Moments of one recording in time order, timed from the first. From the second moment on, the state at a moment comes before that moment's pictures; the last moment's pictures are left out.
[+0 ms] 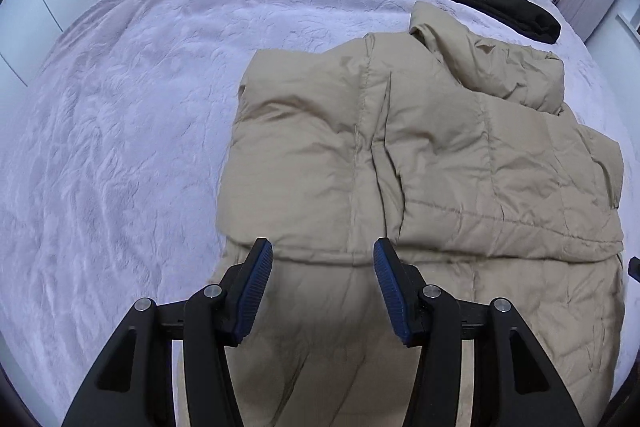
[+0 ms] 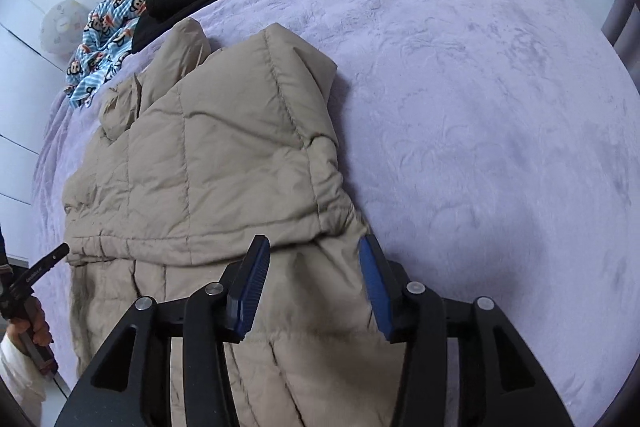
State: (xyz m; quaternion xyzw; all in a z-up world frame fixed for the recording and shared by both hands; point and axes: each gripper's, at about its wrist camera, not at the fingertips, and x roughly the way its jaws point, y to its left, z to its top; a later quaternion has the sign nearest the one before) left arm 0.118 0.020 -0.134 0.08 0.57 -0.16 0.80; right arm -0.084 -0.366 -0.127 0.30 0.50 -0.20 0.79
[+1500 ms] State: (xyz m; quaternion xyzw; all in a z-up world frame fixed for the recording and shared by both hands) left arm -0.087 0.120 -0.110 0.02 0.65 -0.12 0.75; right arm -0.216 -0.251 -0.129 0.46 0.51 -0.08 0.72
